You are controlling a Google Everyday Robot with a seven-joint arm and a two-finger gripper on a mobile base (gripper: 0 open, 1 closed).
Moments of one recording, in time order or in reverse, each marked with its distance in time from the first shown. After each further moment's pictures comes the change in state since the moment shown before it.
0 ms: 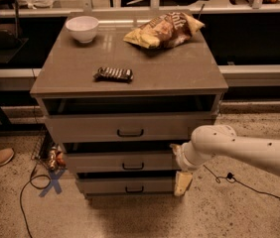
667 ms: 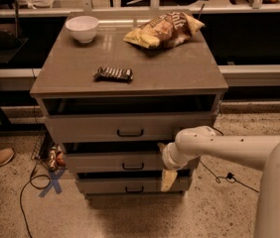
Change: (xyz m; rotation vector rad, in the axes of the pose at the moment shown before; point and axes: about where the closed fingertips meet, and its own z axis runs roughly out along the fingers) arm -0.025 -0.024 0.055 0.027 -0.022 -0.038
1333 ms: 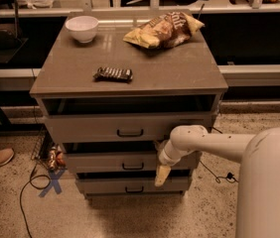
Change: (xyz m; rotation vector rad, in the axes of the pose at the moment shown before) arm -0.009 -0.029 0.043 -0.011 -0.051 0.019
